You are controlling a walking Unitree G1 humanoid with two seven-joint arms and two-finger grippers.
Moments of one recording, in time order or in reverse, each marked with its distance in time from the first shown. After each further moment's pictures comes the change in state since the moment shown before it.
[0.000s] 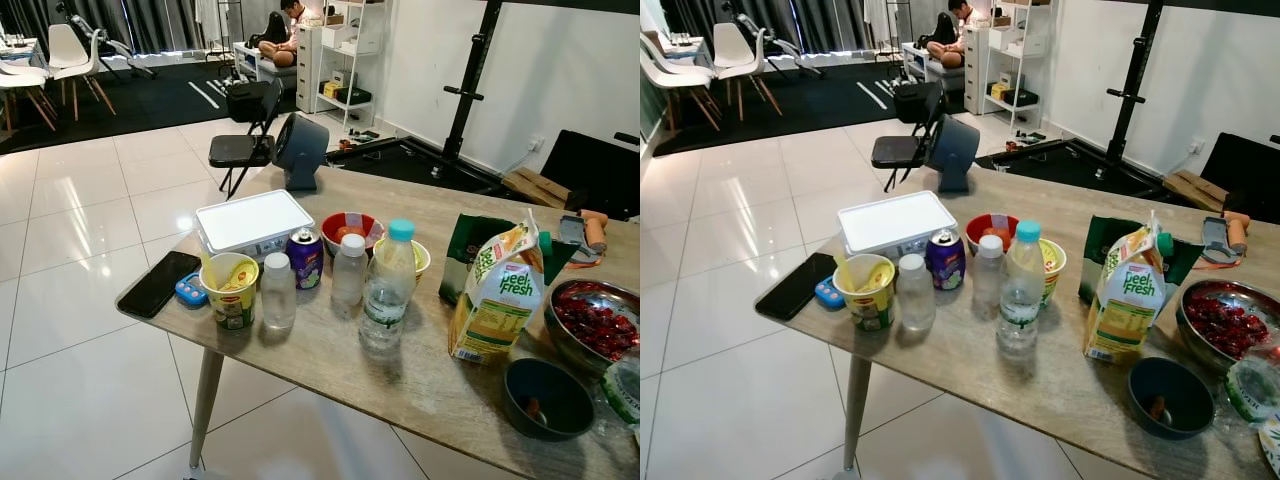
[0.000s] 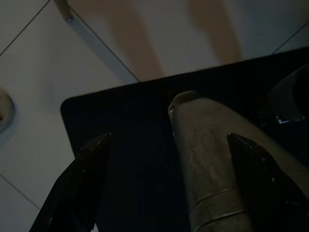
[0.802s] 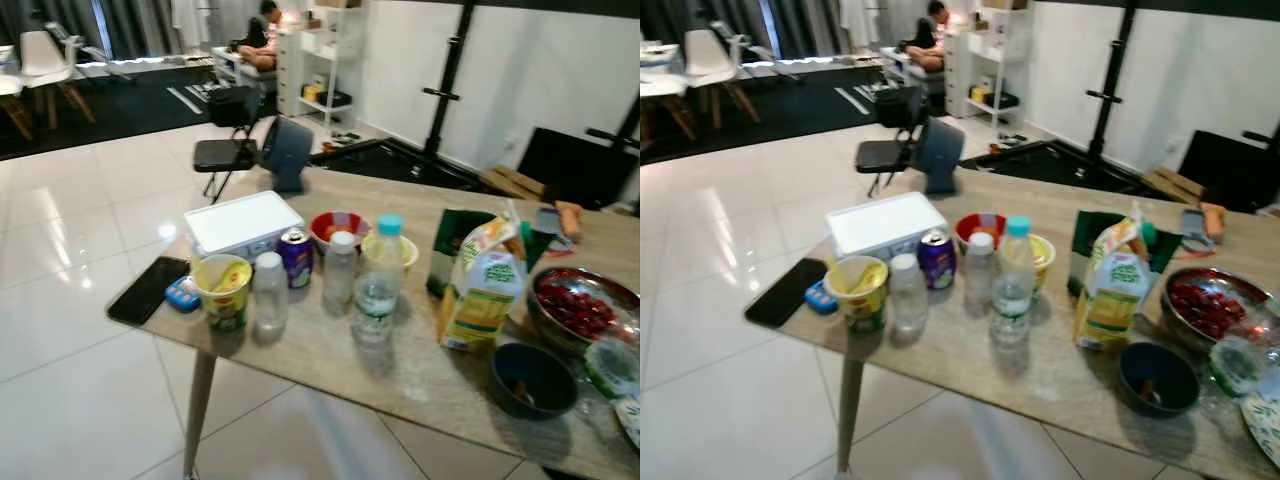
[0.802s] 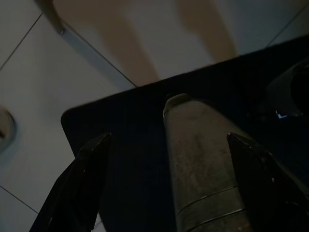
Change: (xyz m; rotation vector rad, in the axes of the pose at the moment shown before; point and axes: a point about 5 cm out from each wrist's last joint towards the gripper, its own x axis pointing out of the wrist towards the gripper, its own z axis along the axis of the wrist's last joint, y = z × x) left arm 0.000 -0.001 -0.002 -0.002 0.003 -0.010; right arm -0.008 0.023 -0.054 -0.280 0.145 0.168
